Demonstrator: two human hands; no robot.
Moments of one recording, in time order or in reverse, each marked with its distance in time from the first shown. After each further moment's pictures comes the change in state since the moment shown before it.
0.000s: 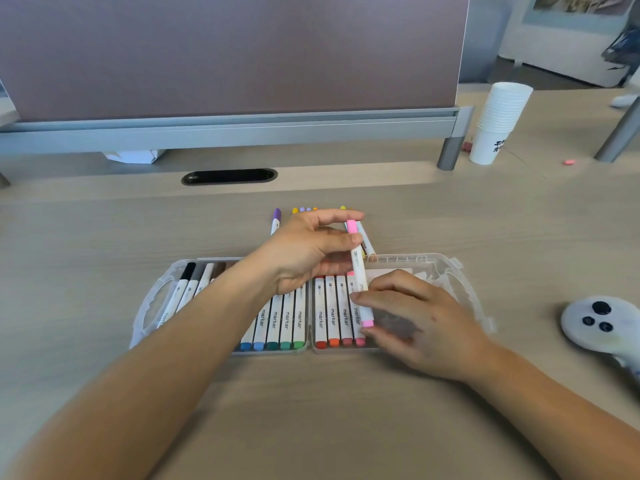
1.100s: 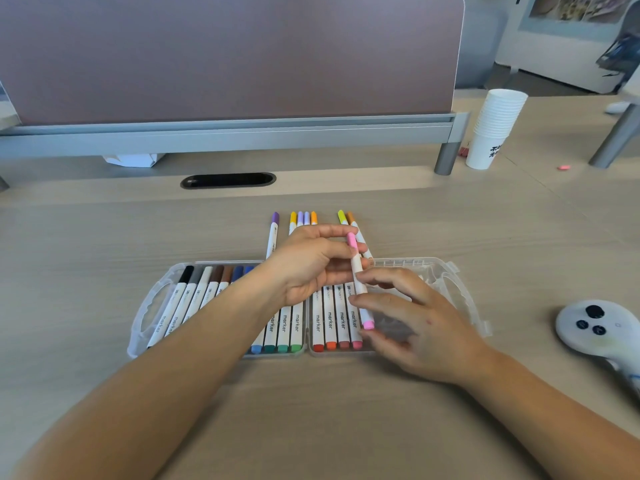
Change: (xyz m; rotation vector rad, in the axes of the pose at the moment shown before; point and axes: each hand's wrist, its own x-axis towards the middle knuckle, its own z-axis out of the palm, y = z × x) left_hand 0.005 -0.010 0.007 -0.160 0.058 -0.068; right_hand -0.001 -0.002 -0.001 0.001 -0.003 -0.016
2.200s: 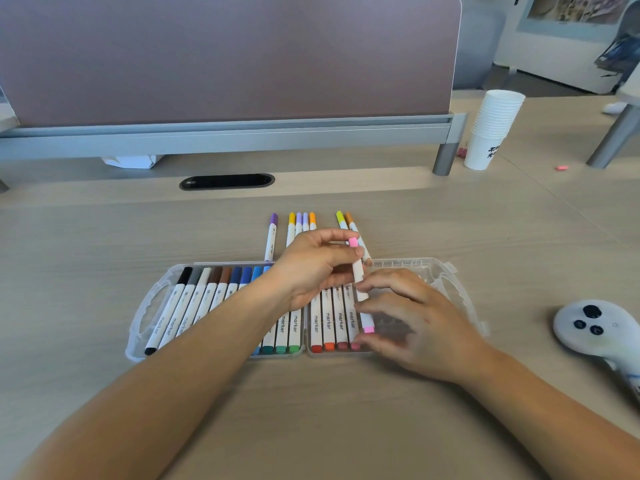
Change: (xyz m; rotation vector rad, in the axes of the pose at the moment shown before) left_hand 0.006 -0.012 0.001 0.075 0.030 0.073; right_hand 0.000 0.007 0.003 -0.025 0.019 -0.003
